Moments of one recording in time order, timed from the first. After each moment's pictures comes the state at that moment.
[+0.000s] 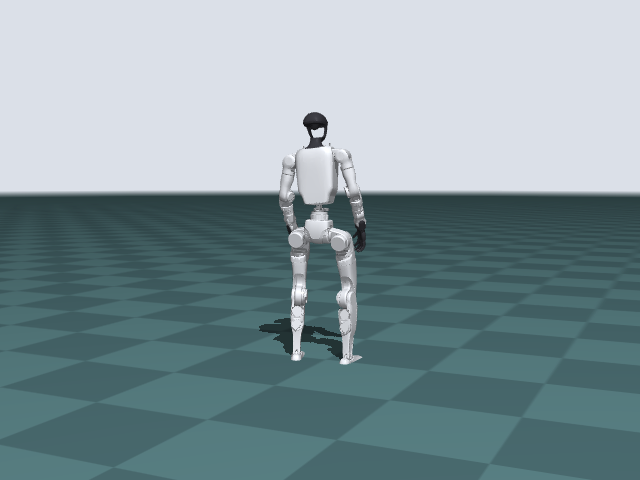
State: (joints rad) left arm -0.08 0.30 -0.35 1.03 0.24 -0.08 -0.01; right arm -0.12 -0.20 0.42 1.01 -0.17 -0.06 0.09; waist -0.01 -0.13 0.10; left_leg -0.04 0.05 0.28 0.20 -0.23 -0.04; right_leg -0.12 -0.15 -0.12 0.31 -0.28 0.13
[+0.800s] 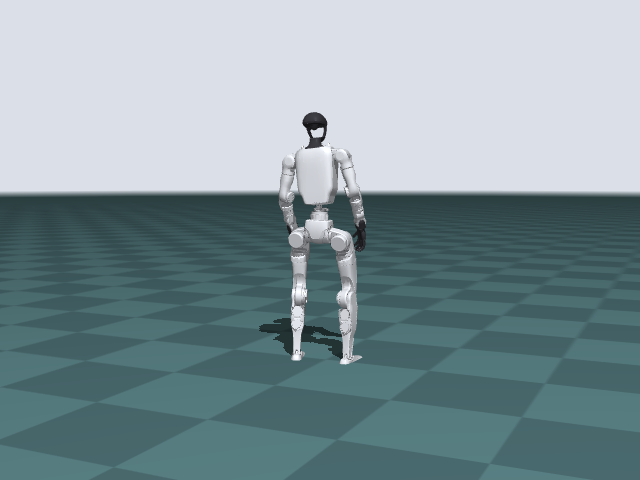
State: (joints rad) left arm -0.07 0.30 -0.34 1.01 0.22 -0.09 -0.01; right arm -0.12 -0.20 0.42 1.01 -0.17 -0.06 0.08; waist -0.01 -0.14 0.11; left_leg -0.04 0.05 0.28 0.21 -0.24 -0.04; right_leg -0.11 -0.15 -0.12 0.32 -0.28 0.13
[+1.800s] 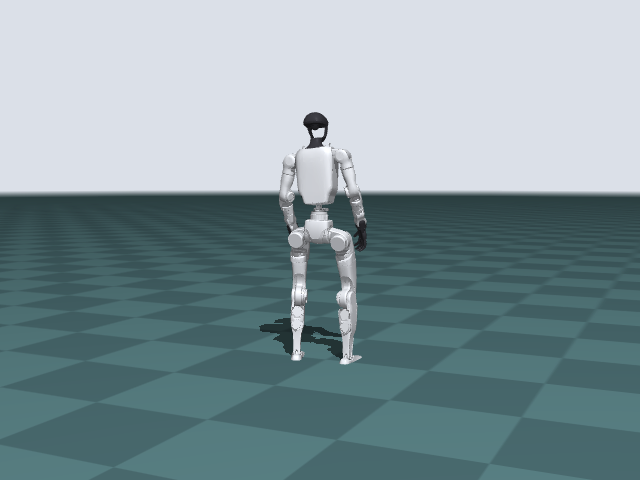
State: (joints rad) left arm -0.07 0.30 -0.35 1.02 0.27 -0.08 -0.01; right arm -0.12 -0.20 0.41 0.98 -0.19 -0.06 0.07; waist -0.04 -0.13 0.11; left_leg -0.05 0.06 0.29 0.21 -0.24 -0.04; right_leg -0.12 -0.15 -0.11 0.31 -0.27 0.13
